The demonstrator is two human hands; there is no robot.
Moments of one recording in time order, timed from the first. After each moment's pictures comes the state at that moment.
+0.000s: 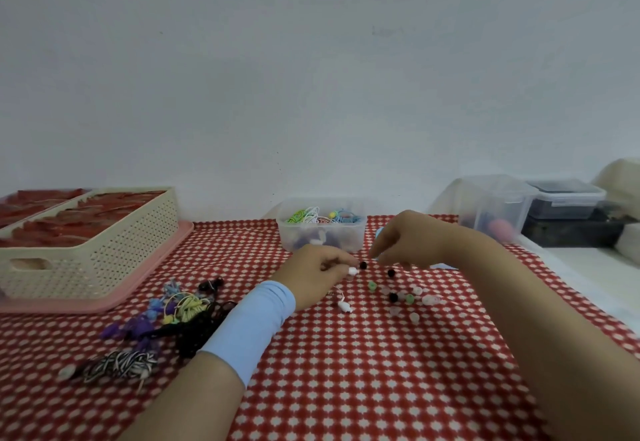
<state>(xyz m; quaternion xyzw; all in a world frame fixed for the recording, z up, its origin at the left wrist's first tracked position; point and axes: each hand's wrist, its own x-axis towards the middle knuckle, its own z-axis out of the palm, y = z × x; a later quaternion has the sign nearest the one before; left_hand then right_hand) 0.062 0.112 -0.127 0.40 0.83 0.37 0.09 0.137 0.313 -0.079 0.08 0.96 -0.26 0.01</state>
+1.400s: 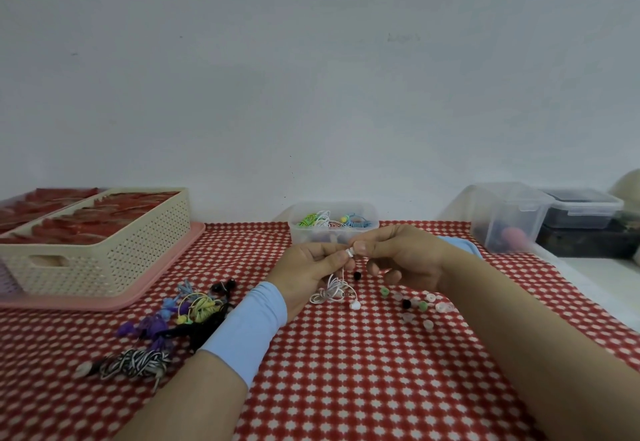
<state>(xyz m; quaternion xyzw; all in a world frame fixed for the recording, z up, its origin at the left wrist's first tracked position) 0.057 0.098 -0.133 0.27 0.63 0.70 0.22 0.127 0.277 -0.099 0.06 0.69 -0.72 0.05</state>
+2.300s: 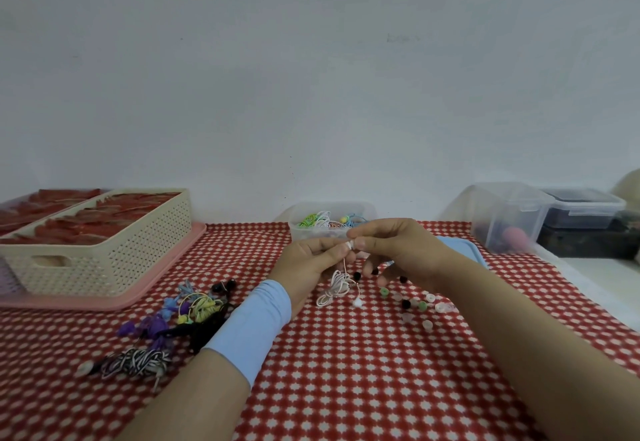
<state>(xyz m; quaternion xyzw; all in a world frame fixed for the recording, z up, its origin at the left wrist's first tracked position) 0.053 0.105 -0.134 0.25 0.62 0.71 0.20 0.136 0.272 -0.097 0.03 0.75 -0.66 -0.06</state>
